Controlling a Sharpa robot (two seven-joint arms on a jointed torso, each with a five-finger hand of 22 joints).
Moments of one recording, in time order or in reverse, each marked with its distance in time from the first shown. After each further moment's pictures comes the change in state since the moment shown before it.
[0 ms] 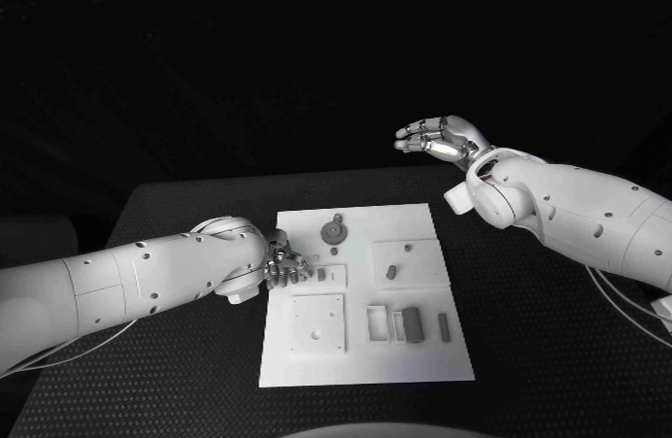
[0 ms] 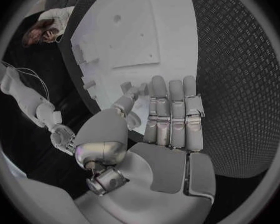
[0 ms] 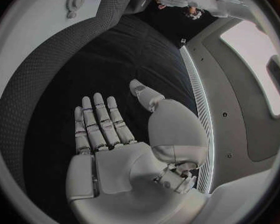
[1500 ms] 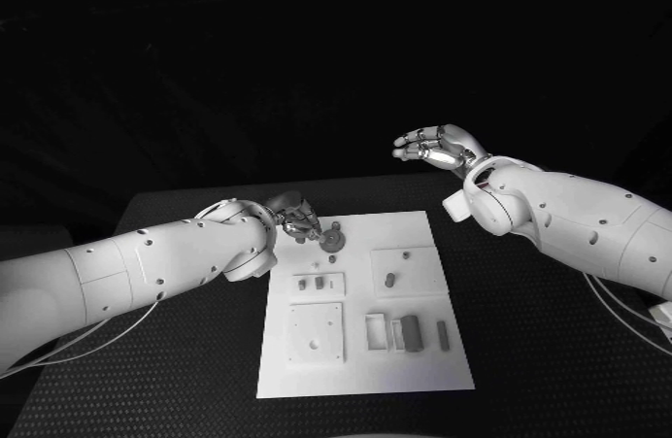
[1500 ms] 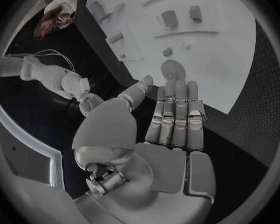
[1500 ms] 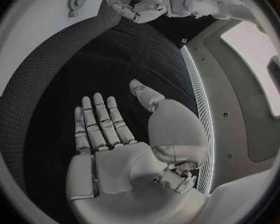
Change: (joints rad) left arm 0.033 0.047 0.037 -0.067 0.000 -0.243 0.355; left_hand 0.339 -0.070 0.078 -0.087 0.000 -0.152 0.088 -0.065 -0.015 -0.243 0.125 -0.223 -0.159 -0.182 0.089 -0.091 -0.129 0.000 -0.136 0.085 -0.143 -0.043; right arm 0.000 0.002 0.000 -0.009 0.000 0.001 -0.001; right_hand 0.000 0.000 0.000 0.000 0.000 0.000 0.000 0.000 -0.002 0.000 0.000 0.000 -0.004 0.000 0.000 0.000 0.000 0.000 0.000 0.000 -0.004 0.003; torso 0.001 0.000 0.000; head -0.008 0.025
